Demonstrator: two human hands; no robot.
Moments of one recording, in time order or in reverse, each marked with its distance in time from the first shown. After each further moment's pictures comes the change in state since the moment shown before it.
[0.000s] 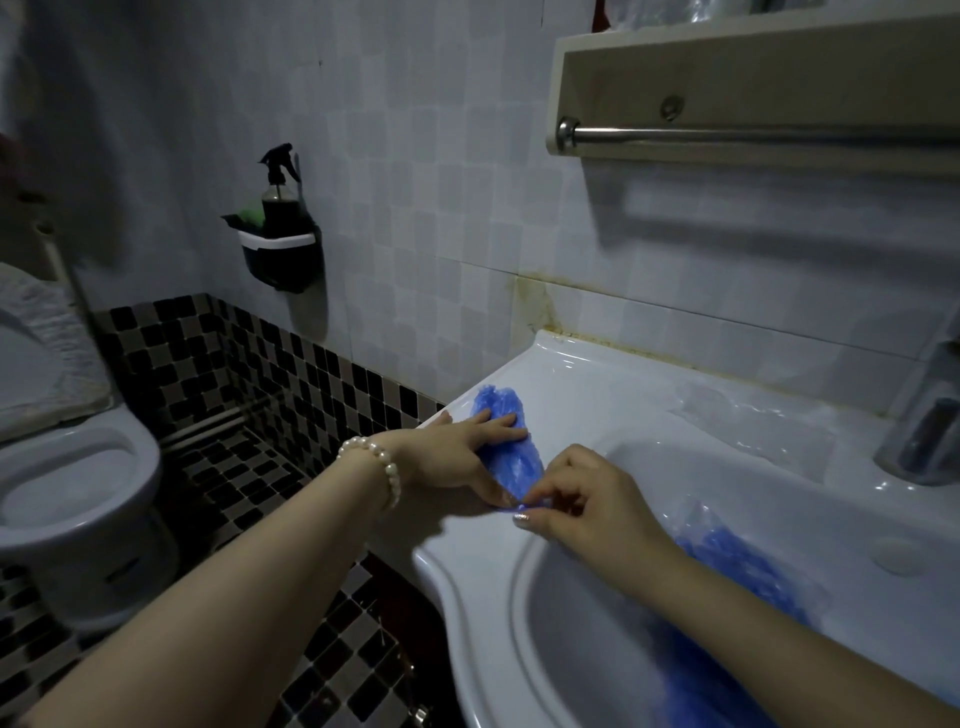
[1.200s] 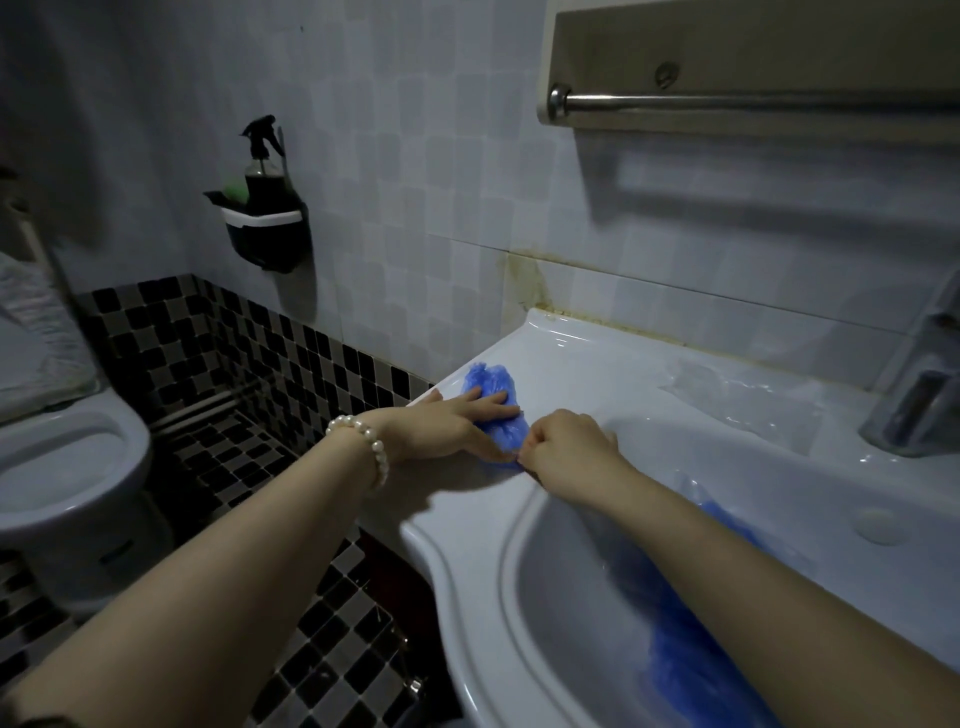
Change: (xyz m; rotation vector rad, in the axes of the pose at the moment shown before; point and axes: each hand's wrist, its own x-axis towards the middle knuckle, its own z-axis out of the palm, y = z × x) left_hand -0.002 0.007 0.000 -0.141 0.000 -0.005; right_hand 0.043 -0.013 0.002 -0.551 -0.150 0.345
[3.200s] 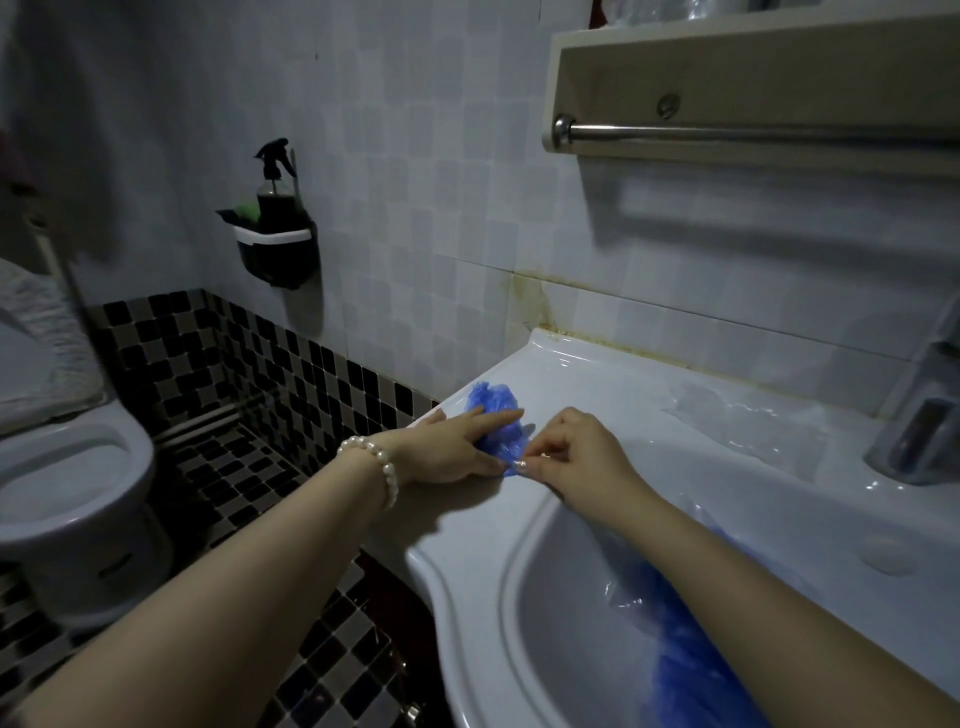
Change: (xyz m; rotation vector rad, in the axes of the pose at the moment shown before) left_hand 0.009 -0.005 0.003 0.111 0.116 -0.054; right_hand 0.011 0.026 0.005 0.381 0.156 -0.234
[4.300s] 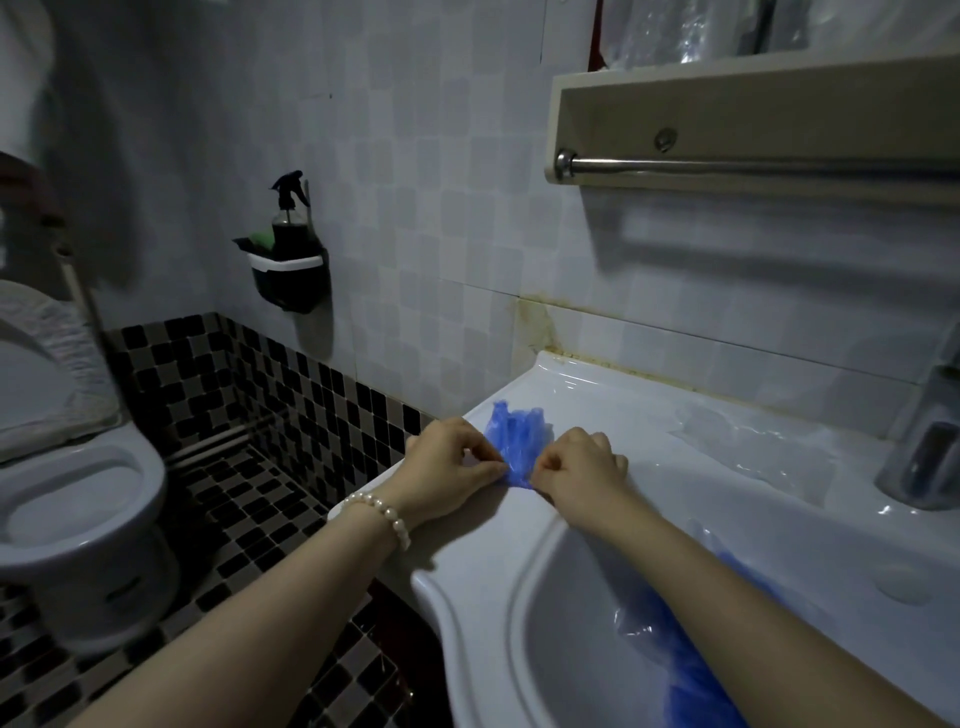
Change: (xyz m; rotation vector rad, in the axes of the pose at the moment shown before) left_hand -0.012 -0.002 0.012 -0.206 0.547 0.087; right_hand 0.016 -0.005 0.008 -0.345 -0.003 0.144
